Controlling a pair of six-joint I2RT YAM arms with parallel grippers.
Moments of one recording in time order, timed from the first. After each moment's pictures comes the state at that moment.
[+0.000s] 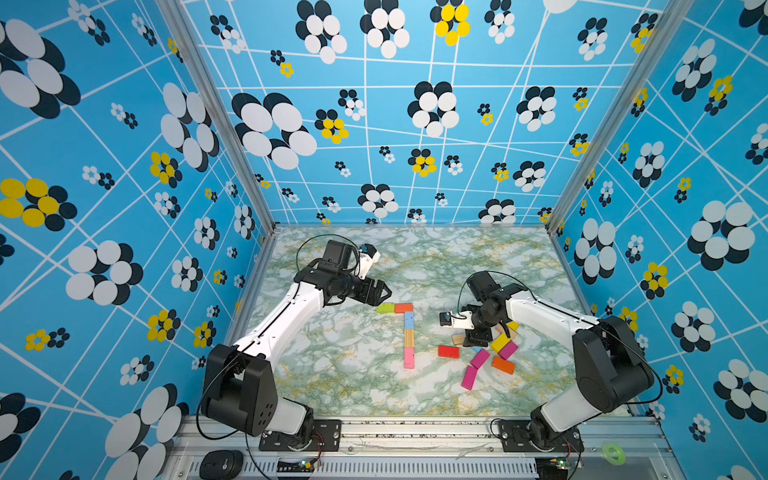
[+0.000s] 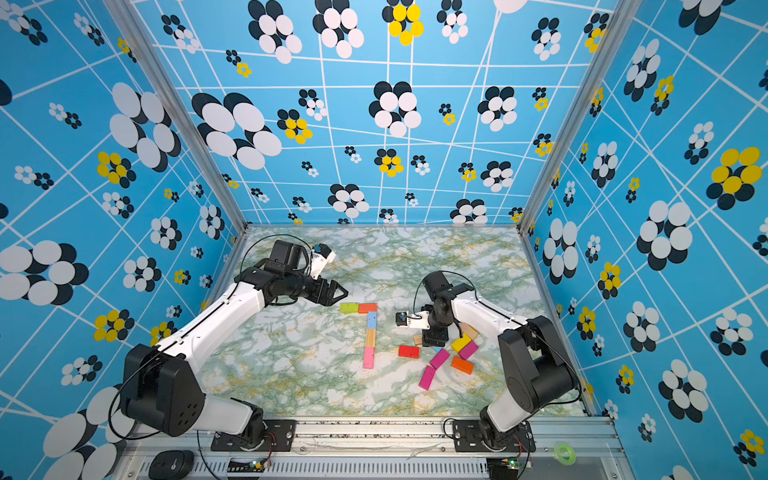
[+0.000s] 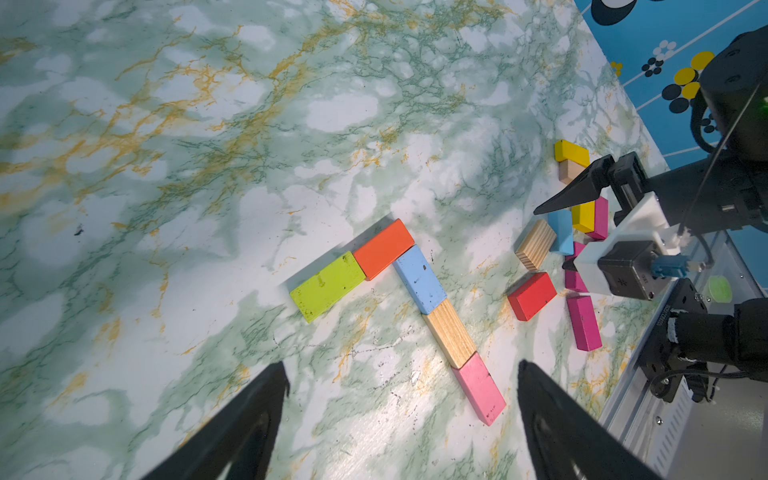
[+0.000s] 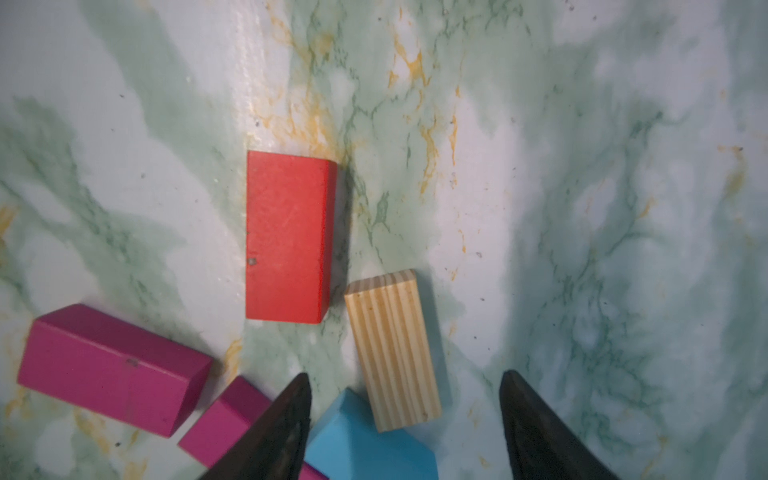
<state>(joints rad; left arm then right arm) -0.31 1.45 1.15 -0.61 0.50 0.00 0.43 1.60 0.96 -0.73 -0.21 -1.14</state>
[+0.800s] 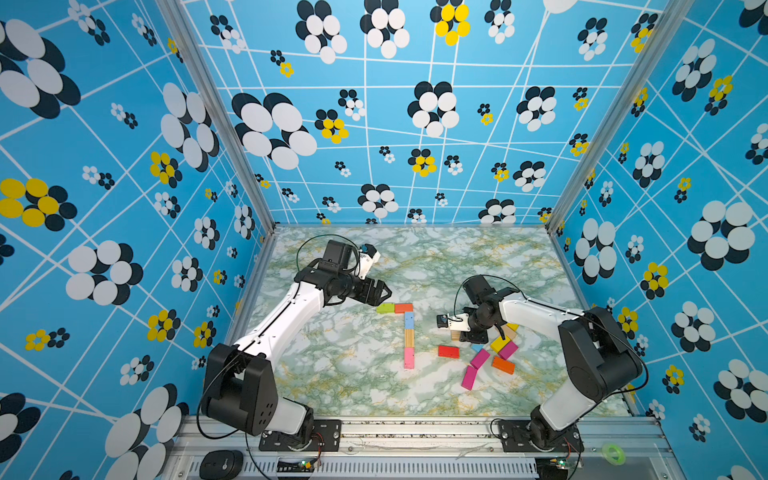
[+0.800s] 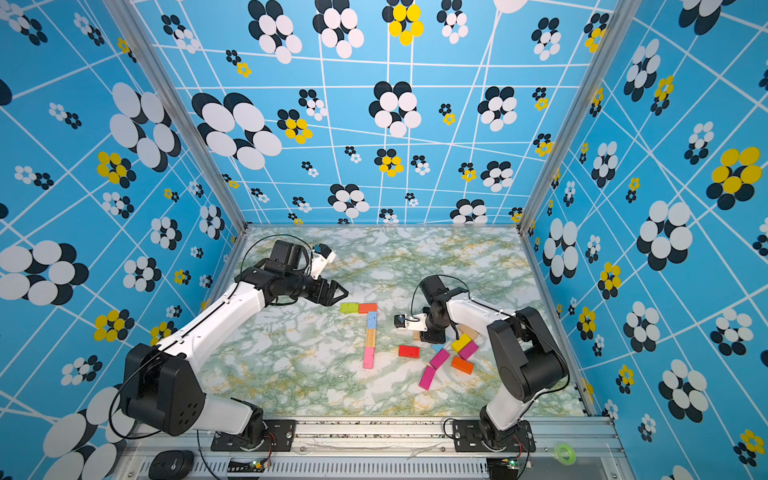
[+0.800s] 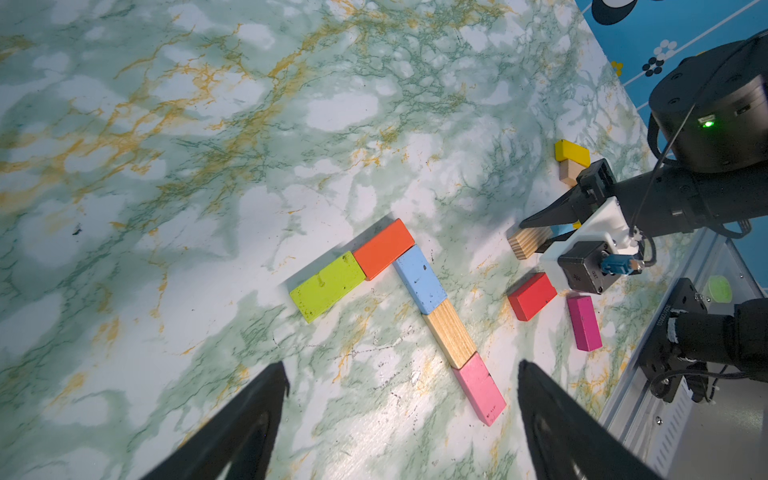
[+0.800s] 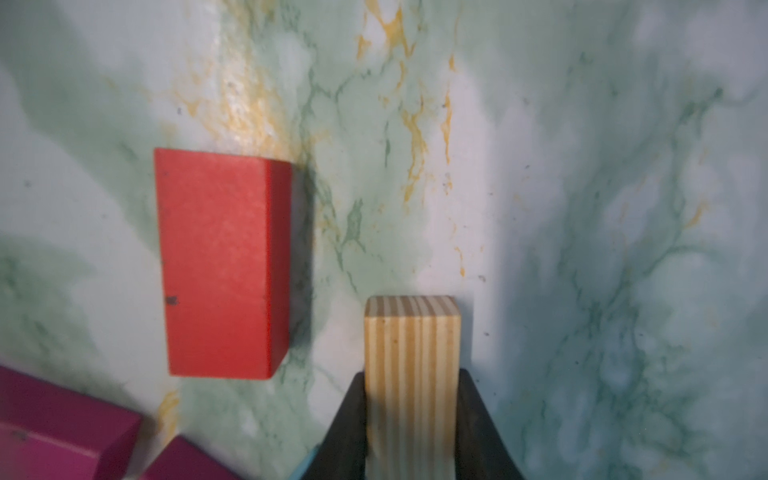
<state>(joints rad) -0.31 1.45 1.15 -0.61 0.50 0.00 0.44 1.67 0.93 -0.62 -0.18 -1.13</state>
